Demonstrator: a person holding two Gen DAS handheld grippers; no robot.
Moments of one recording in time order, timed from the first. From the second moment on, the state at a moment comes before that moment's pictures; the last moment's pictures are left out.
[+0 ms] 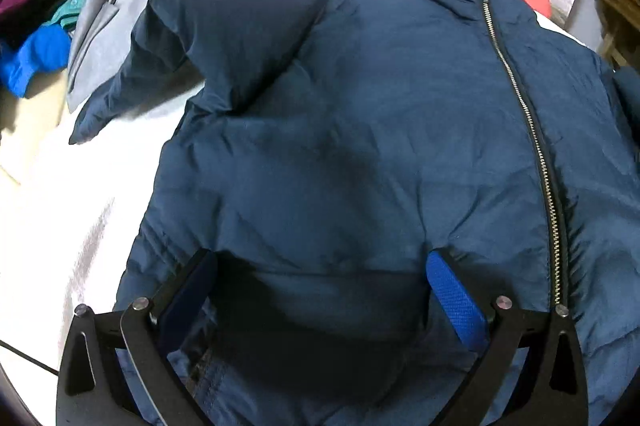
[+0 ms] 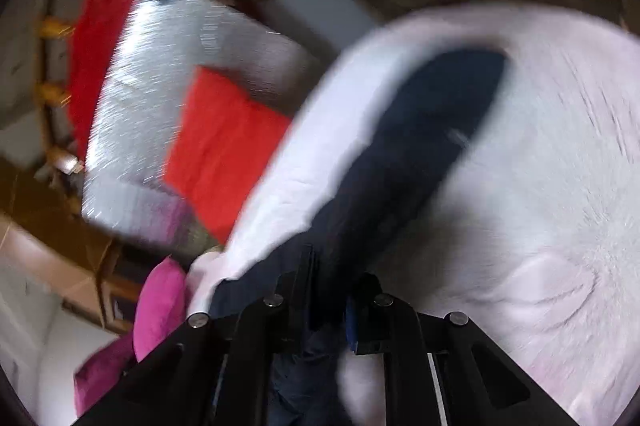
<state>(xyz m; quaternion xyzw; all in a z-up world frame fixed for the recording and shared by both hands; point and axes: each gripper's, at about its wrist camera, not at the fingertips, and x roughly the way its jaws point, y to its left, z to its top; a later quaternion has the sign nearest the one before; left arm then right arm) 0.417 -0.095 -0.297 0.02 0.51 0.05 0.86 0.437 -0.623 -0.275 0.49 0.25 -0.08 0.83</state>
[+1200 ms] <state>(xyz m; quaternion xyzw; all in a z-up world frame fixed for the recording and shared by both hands) 0.374 -0.105 -0.222 0.01 0.32 -0.03 0.95 0.372 -0.498 -0.244 0.47 0.30 0.01 0.83</state>
